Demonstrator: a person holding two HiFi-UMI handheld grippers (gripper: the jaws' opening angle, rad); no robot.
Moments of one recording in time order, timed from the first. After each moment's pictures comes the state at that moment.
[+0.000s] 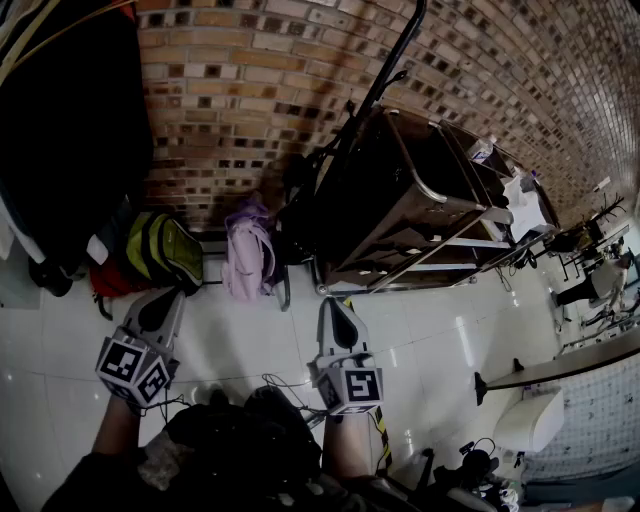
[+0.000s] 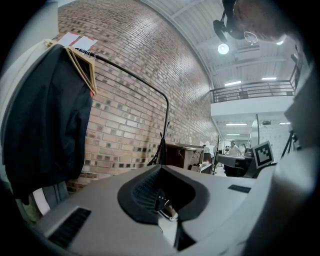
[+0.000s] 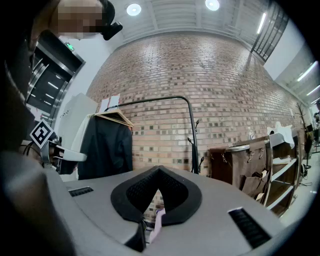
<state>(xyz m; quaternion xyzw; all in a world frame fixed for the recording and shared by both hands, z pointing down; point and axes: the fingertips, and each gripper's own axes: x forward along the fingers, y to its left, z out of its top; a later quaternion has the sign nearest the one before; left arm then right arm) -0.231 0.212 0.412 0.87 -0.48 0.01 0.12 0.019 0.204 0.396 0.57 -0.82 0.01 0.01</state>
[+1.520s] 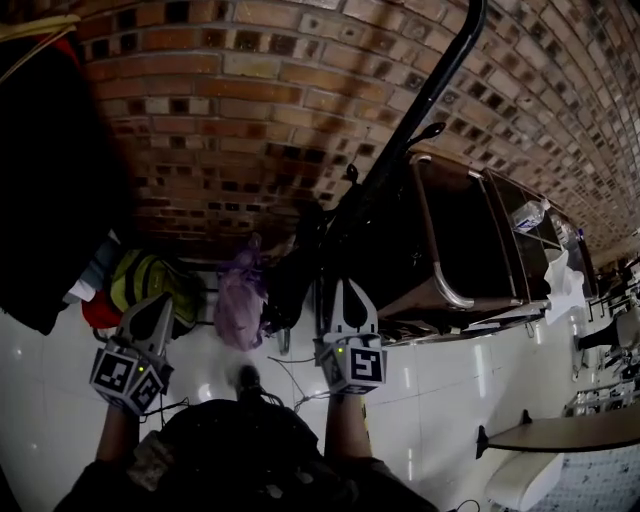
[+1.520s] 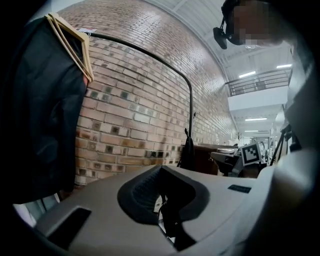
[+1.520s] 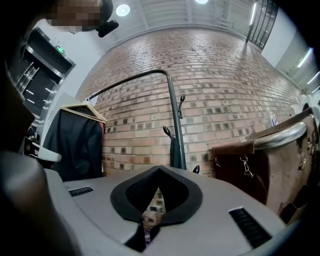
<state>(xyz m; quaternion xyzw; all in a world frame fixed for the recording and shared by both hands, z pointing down) -0.162 -0.062 0.429 0.82 -0.56 0.02 0.11 0.121 -0.159 0.419 0.56 -0.83 0.00 -0.03</state>
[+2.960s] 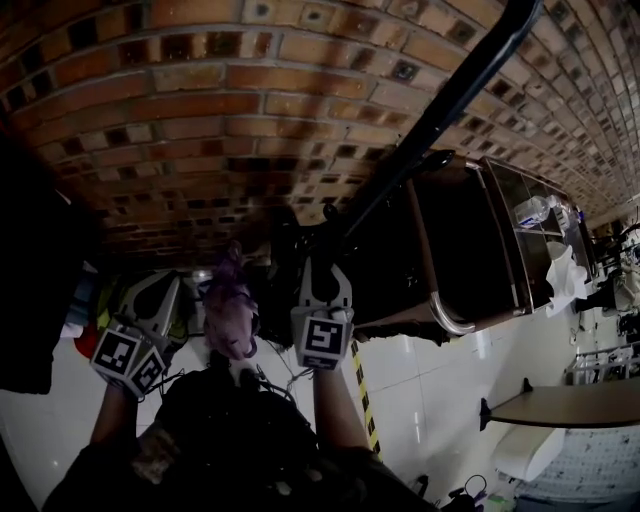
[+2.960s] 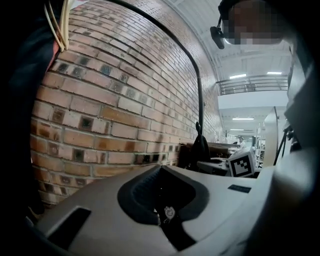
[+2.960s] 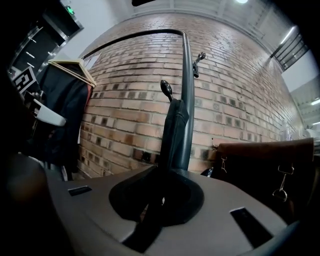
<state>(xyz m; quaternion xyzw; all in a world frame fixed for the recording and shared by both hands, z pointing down) -0.123 -0.249 0.432 0.87 -0.49 0.03 0.11 0.103 -0.320 0.461 0.60 -0.79 -0.03 0.11</state>
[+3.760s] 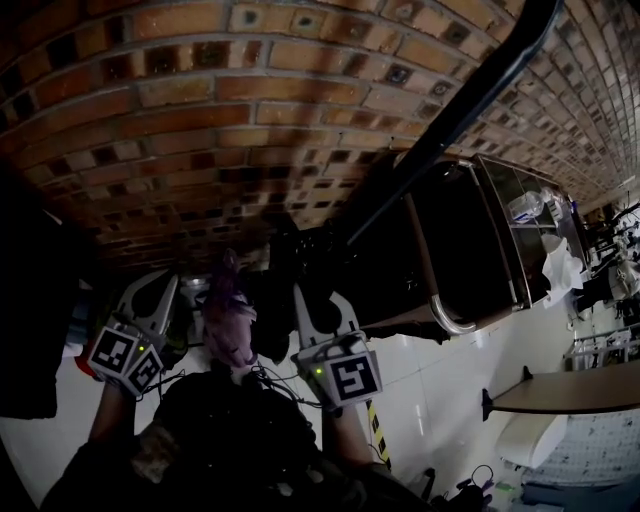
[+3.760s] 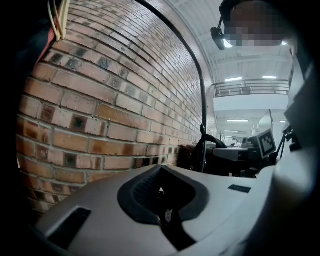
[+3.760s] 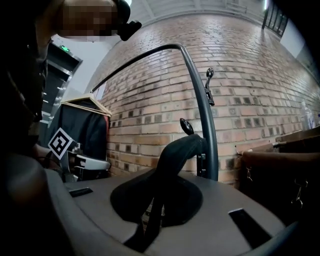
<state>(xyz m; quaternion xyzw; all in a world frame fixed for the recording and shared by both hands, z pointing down) -0.126 -0.285 0.428 0.88 -0.46 0.03 0.11 0.058 -0.277 0.390 0.49 -0.87 0.01 0.02</state>
